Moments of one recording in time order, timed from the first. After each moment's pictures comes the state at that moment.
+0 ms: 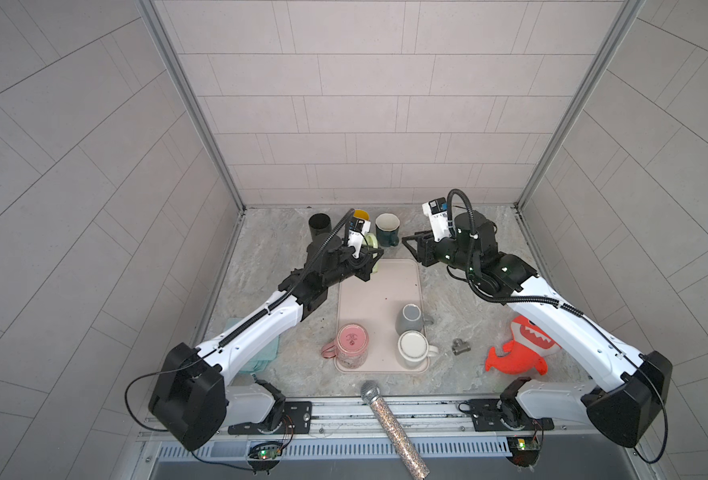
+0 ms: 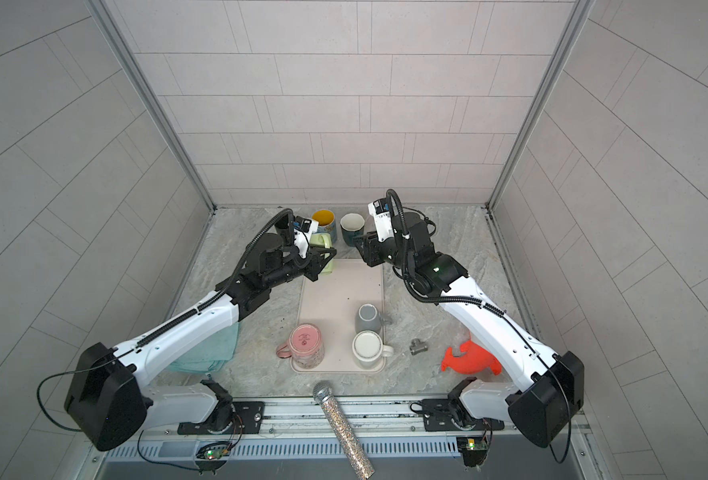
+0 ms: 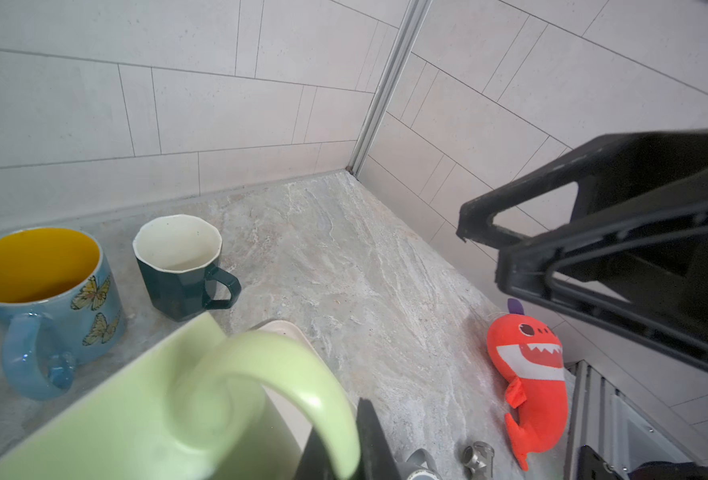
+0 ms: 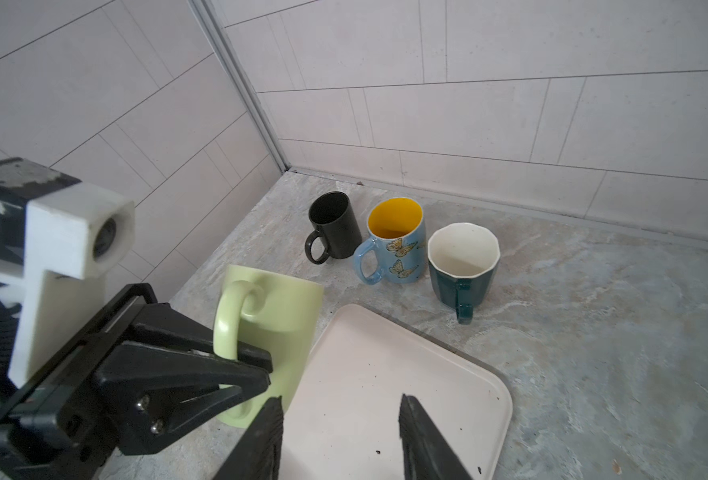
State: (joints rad) left arm -0.59 1.28 0.93 0.10 0.28 -0.23; right arm 0.54 1.27 1.24 -0.34 -0.15 0.28
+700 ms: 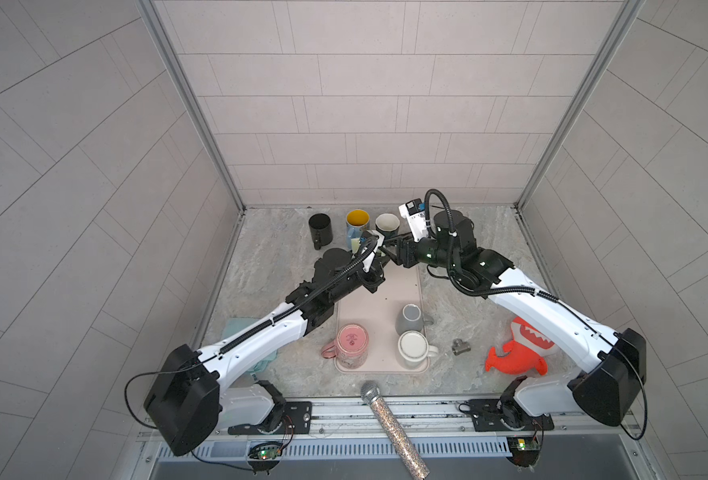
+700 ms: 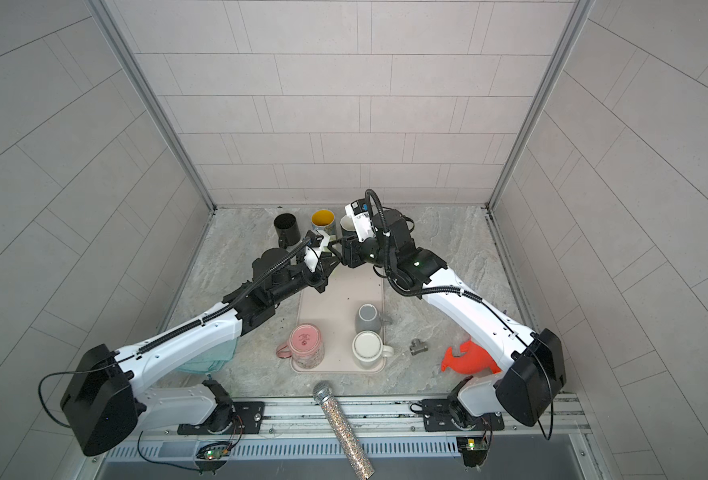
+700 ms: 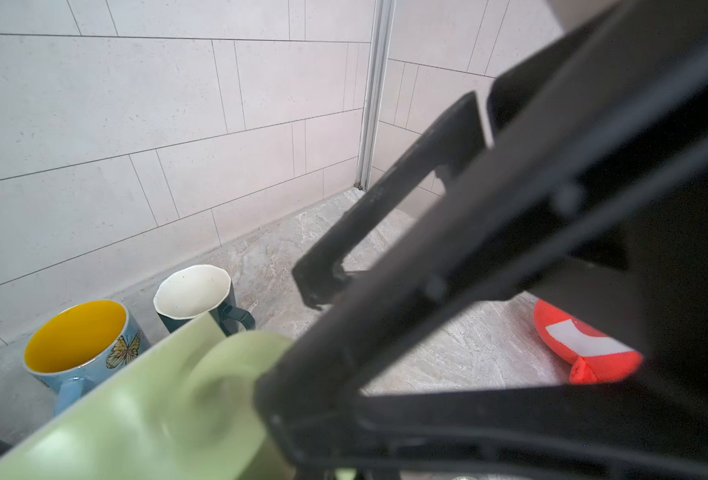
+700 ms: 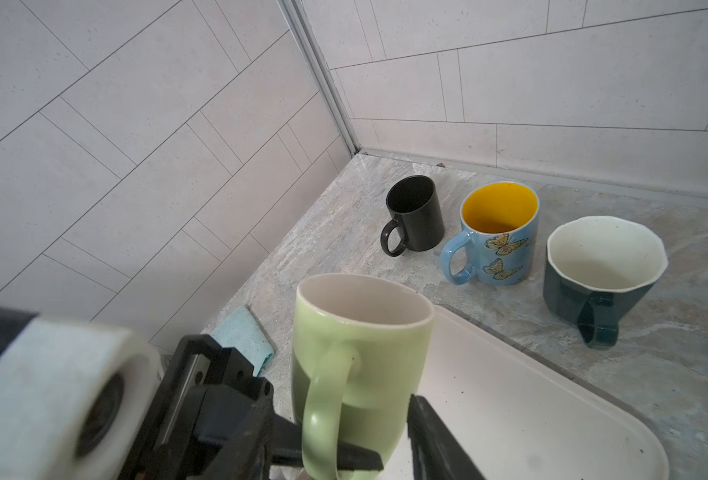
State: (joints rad) left arm -0.71 1.26 0.85 0.22 0.13 -0.02; right arm 0.61 1.40 1.30 -0.26 -0.29 0.36
